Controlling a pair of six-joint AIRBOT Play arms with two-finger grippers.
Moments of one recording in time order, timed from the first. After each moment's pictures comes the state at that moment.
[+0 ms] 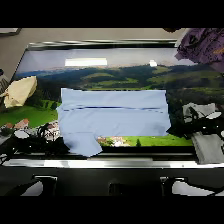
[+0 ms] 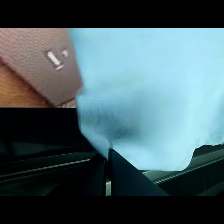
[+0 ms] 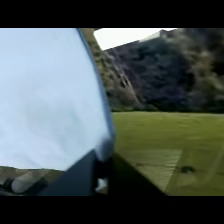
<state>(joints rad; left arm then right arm) 0.25 -1.15 0.41 0.88 -1.15 -1.33 -0.48 -1.47 0.86 -1.04 1.22 1.29</state>
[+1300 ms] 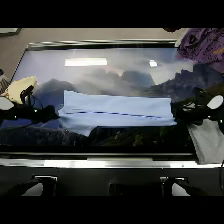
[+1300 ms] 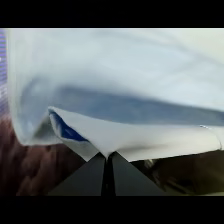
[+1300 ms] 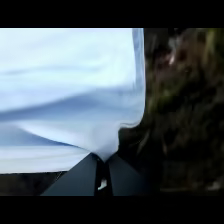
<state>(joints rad) 0.12 -1.22 1.03 1.08 -1.19 -1.57 -0.24 -1.24 1.05 -1.37 1.19 1.50</state>
